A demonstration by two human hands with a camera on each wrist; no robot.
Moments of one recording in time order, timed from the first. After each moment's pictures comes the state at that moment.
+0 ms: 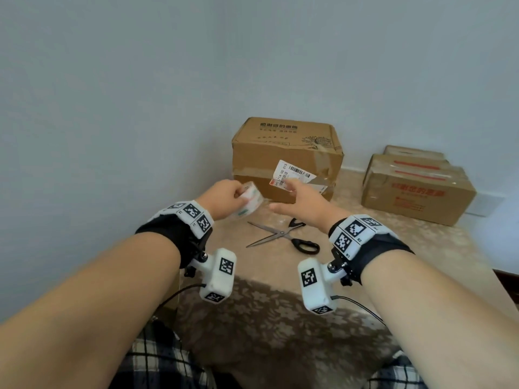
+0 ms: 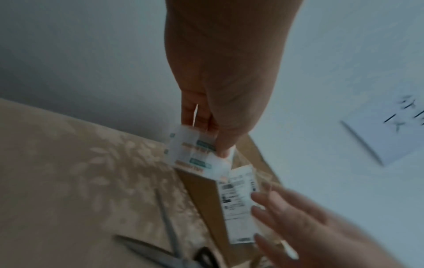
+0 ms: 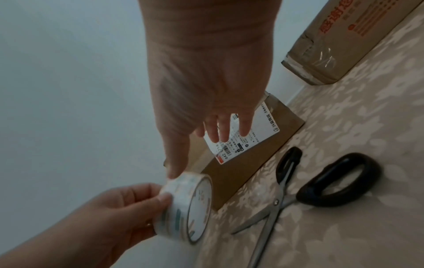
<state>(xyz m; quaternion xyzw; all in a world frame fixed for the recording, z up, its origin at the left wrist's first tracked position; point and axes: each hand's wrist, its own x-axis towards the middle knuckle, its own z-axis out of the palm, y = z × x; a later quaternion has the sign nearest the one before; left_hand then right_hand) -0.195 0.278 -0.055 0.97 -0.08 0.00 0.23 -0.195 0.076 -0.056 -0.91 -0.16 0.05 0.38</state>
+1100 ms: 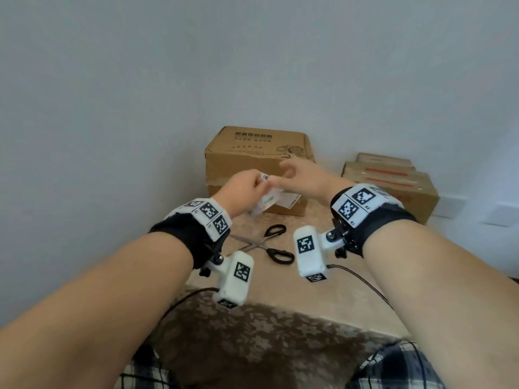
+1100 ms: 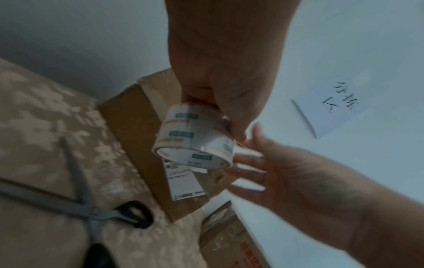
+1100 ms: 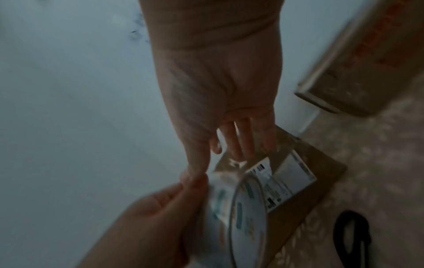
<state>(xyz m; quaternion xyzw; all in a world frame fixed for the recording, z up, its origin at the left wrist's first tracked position) -0.181 0.194 -0.025 0.94 -0.13 0.06 0.31 -0.176 0.035 0.007 -0.93 -0.14 0.05 0.33</state>
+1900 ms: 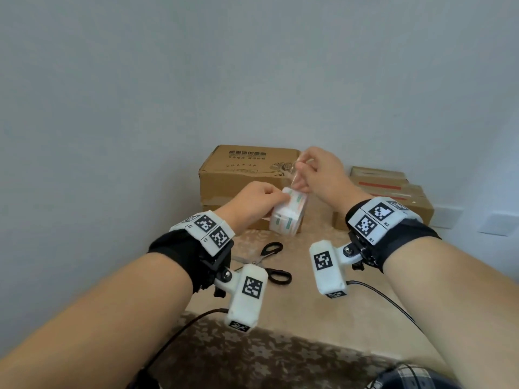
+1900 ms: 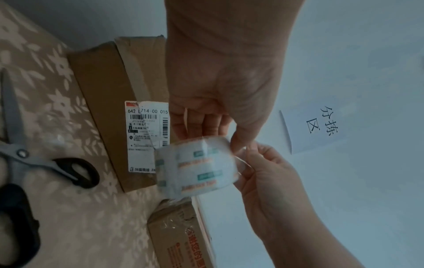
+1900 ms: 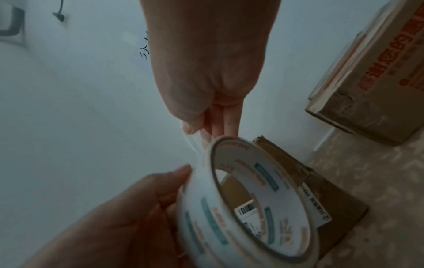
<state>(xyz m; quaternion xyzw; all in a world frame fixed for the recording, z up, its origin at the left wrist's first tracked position) -0.186 0.166 -0.004 0.82 -0.14 -0.05 0.55 -0.165 0.010 0.025 -0.85 -0.11 -0.13 0.50</state>
